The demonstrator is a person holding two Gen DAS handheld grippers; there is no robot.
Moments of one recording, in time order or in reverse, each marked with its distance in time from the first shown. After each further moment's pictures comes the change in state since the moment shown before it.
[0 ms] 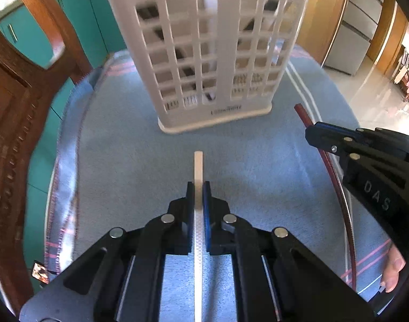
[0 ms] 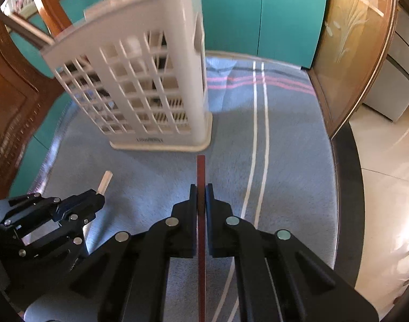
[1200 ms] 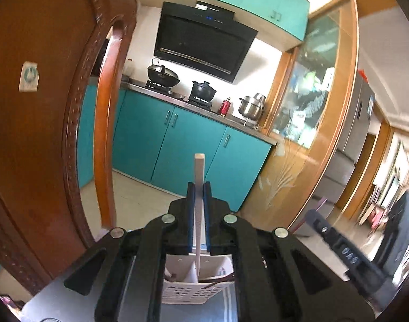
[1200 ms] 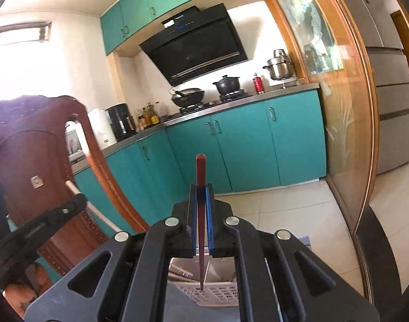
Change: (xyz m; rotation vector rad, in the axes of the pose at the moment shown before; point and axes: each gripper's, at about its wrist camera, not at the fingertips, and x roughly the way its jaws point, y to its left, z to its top) left arm -0.243 0.101 0.113 -0.389 -0.766 -0.202; right arm -0.233 -0.011 0.107 0.165 -0.716 0.202
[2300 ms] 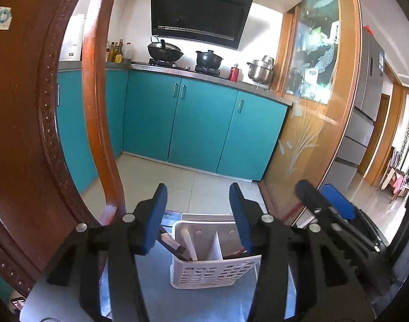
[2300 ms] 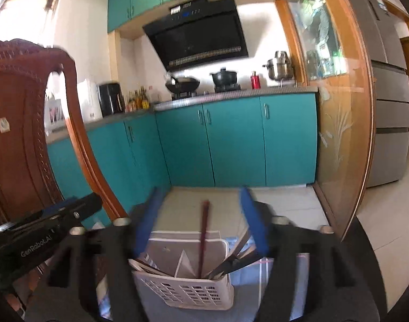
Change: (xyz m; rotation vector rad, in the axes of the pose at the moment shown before) left arm 0.047 -0.011 -0.061 0.150 0.136 0.107; right arm 0.041 -0.009 -0.060 -0.136 -0.004 -0.060
